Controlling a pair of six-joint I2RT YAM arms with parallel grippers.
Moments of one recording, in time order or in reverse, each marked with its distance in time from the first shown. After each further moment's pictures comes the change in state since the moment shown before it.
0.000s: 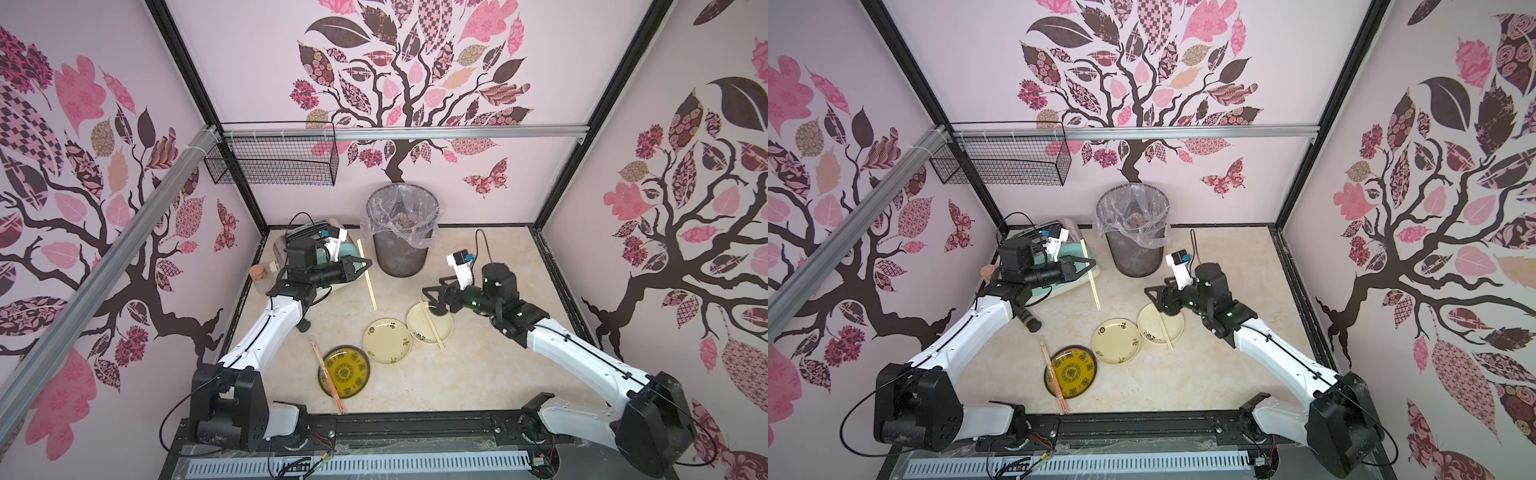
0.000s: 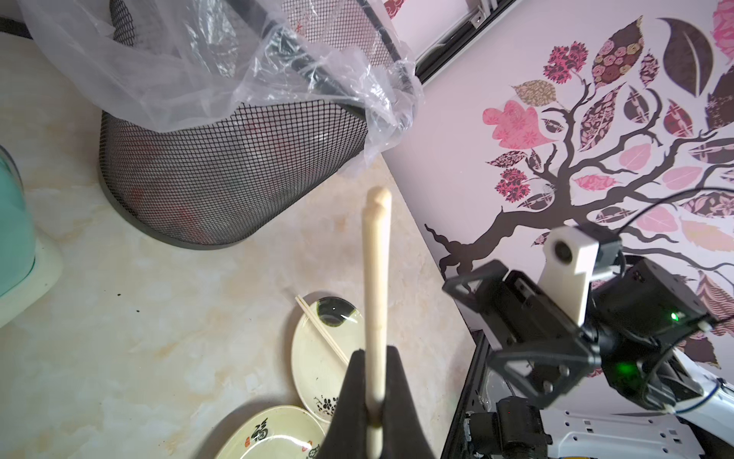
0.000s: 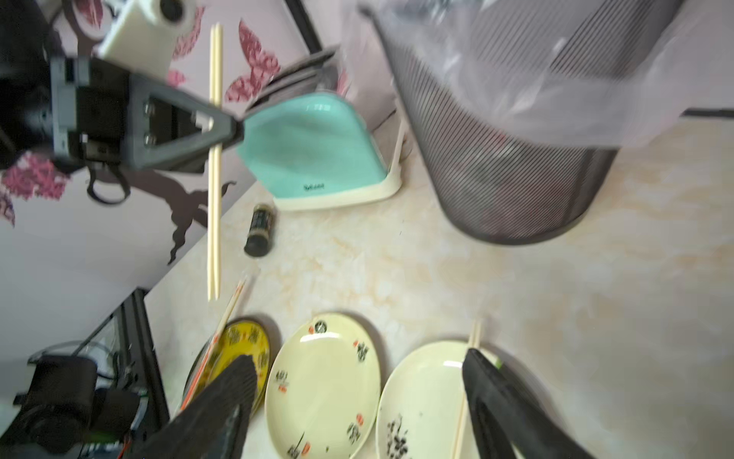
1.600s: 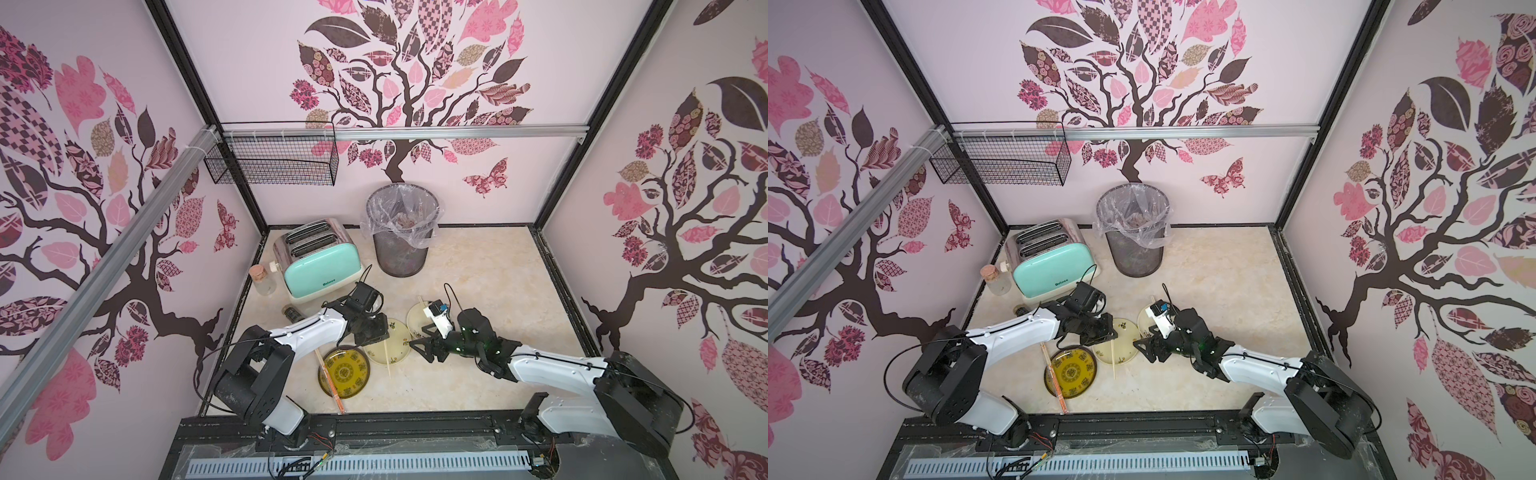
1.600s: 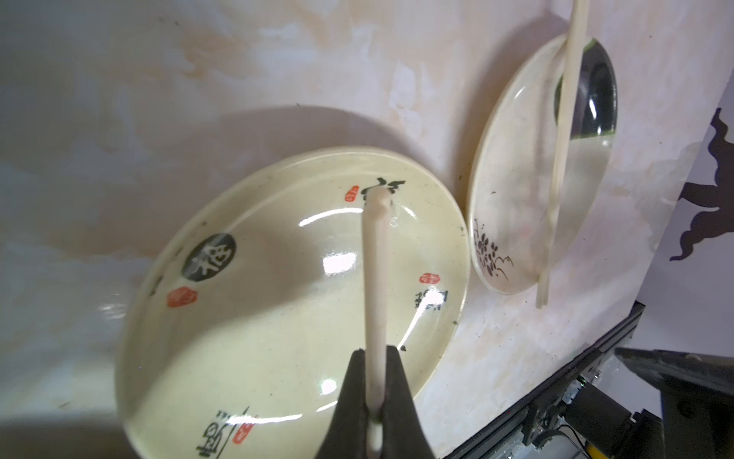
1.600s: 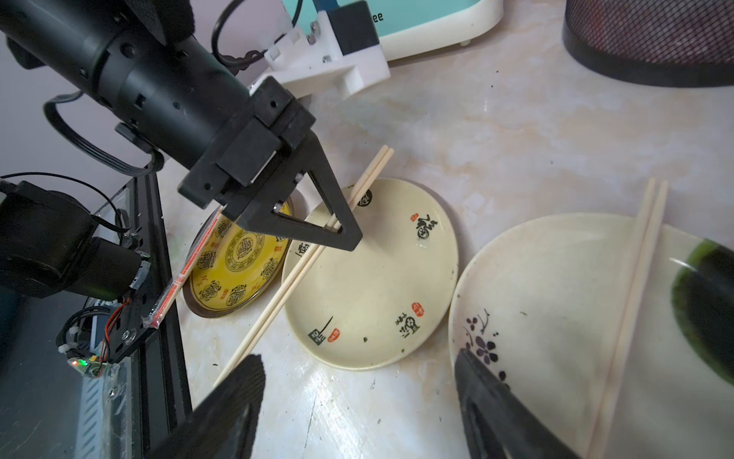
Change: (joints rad) left arm -0.402 0.177 -0.153 -0.388 -0.488 -0.249; right arm 0.219 0.120 -0.302 0.321 0.058 -0.016
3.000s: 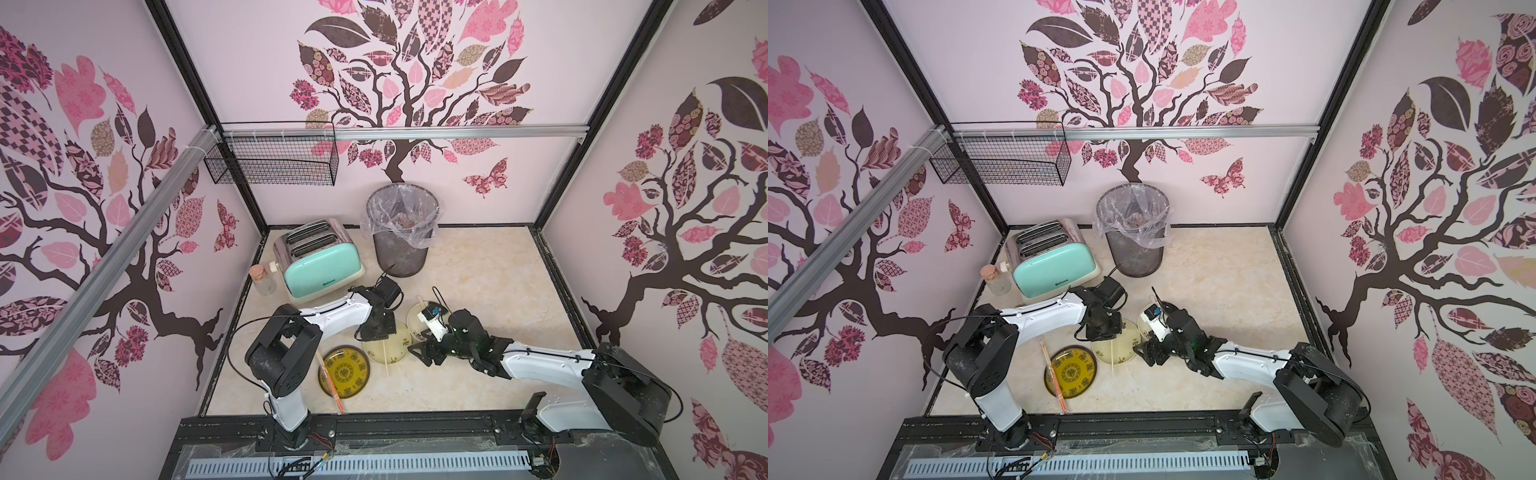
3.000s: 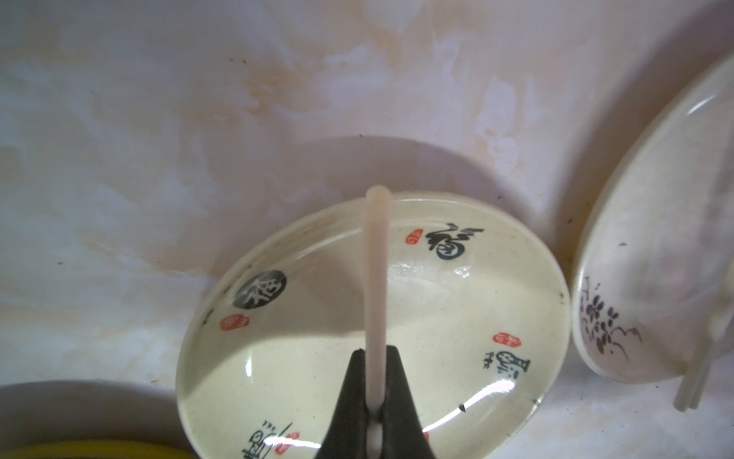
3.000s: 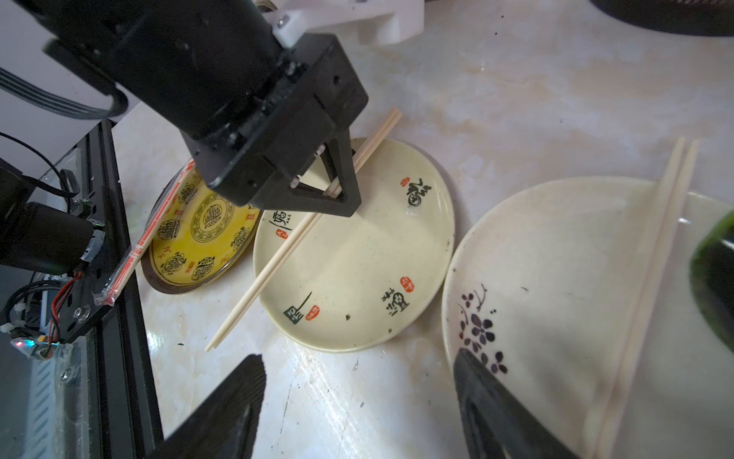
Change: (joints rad) left arm -0.094 0.224 0.268 -0.293 -0.247 0.004; right arm 0.021 0.059 0.031 -0.069 0.041 -0.043
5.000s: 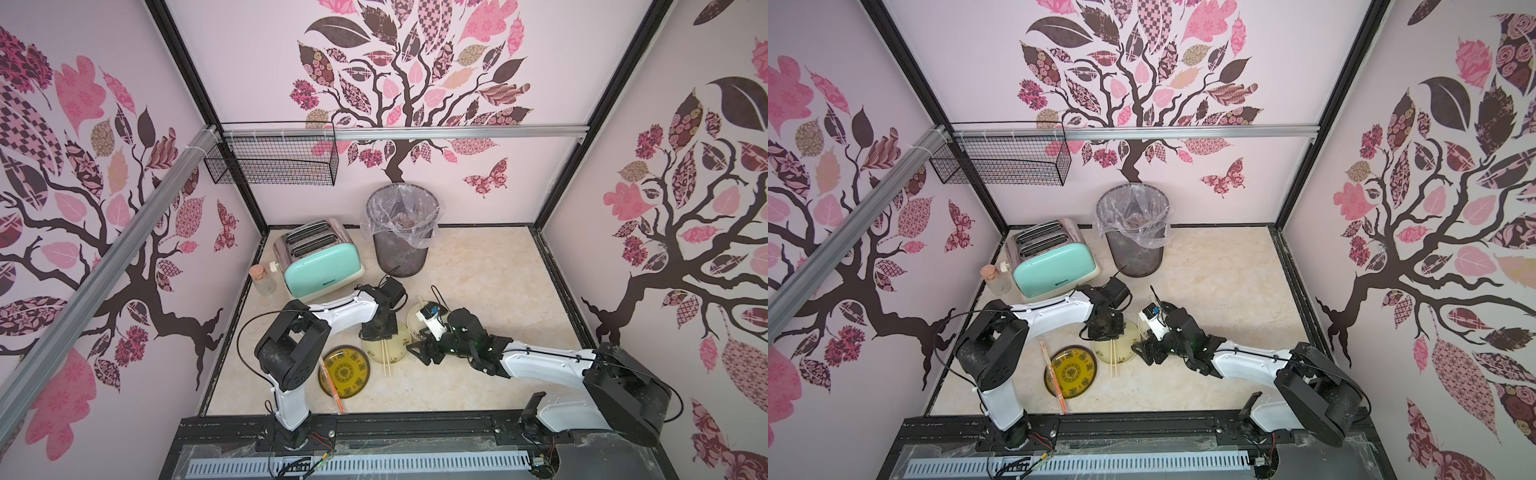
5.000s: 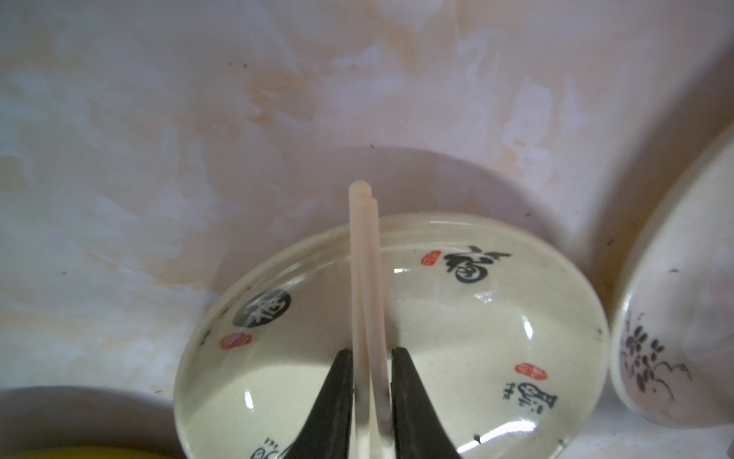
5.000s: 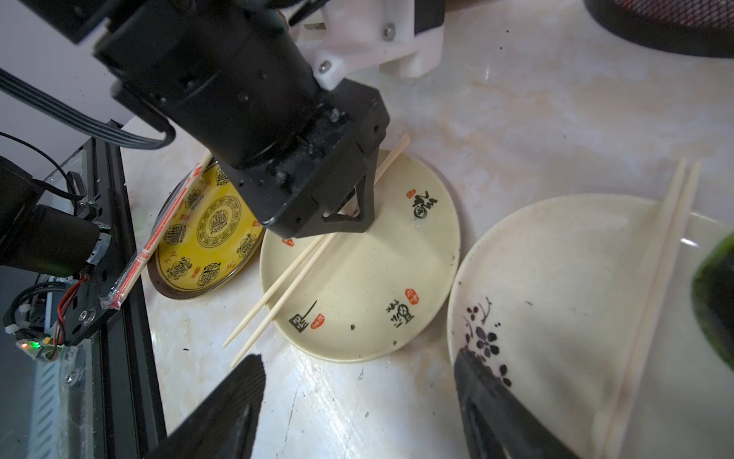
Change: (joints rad) left arm -0.017 0.058 0.048 -0.043 -0.046 -0.009; right arm 0.006 0.000 0.019 -0.008 0.000 -0.007
